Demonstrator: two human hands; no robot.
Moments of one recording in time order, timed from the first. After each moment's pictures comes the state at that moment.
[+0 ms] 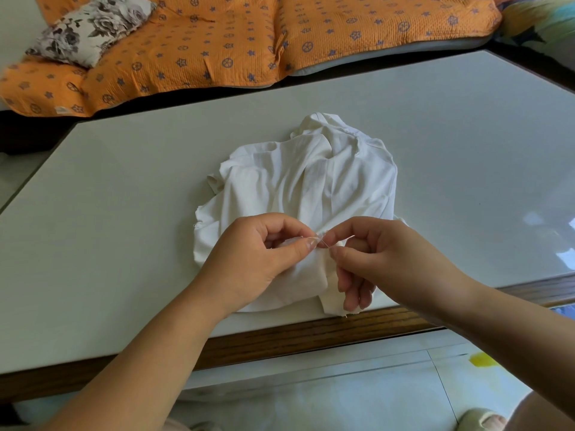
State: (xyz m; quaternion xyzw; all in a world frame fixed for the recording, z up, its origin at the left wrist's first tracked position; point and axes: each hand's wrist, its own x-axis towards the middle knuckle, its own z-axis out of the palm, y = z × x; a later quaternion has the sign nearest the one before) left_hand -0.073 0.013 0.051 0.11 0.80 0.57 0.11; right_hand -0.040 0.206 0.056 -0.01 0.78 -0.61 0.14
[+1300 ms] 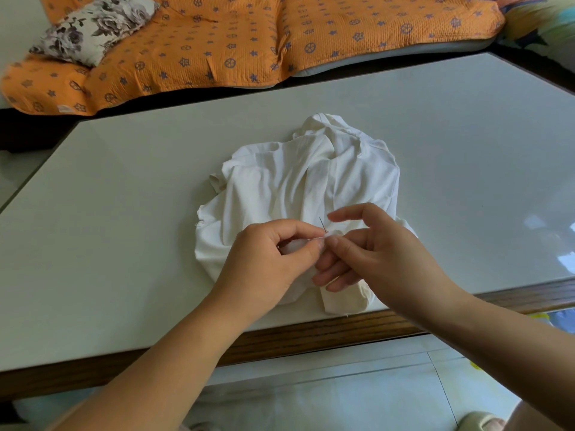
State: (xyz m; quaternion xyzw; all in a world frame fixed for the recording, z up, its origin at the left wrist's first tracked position) left_hand -0.064 0.025 0.044 0.12 0.83 0.54 0.04; right_hand -0.040 0.192 0.048 0.00 0.75 -0.66 0.08
